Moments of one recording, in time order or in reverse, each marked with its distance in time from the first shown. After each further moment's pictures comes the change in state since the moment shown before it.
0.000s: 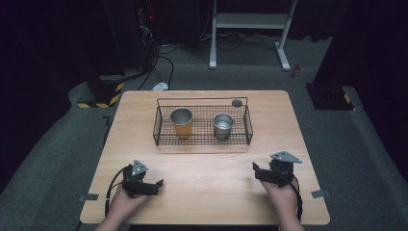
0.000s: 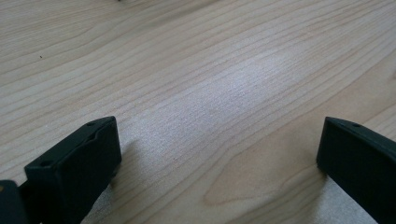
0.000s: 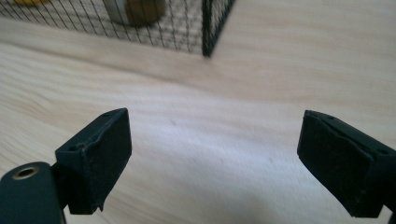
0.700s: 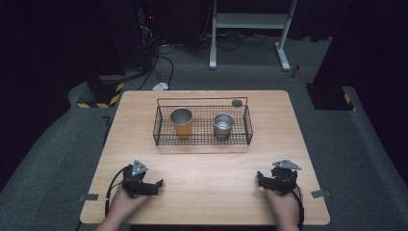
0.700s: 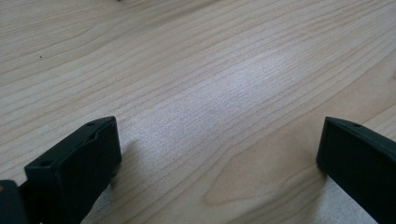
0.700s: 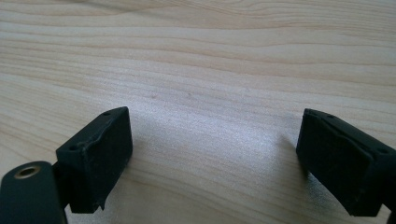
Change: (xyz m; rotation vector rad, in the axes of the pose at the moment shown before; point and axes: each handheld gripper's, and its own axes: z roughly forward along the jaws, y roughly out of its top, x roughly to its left) left arm 0.000 0.000 0.000 -0.002 0.003 0.000; right arm -0.006 -0.029 0.008 0.100 -0.085 0.029
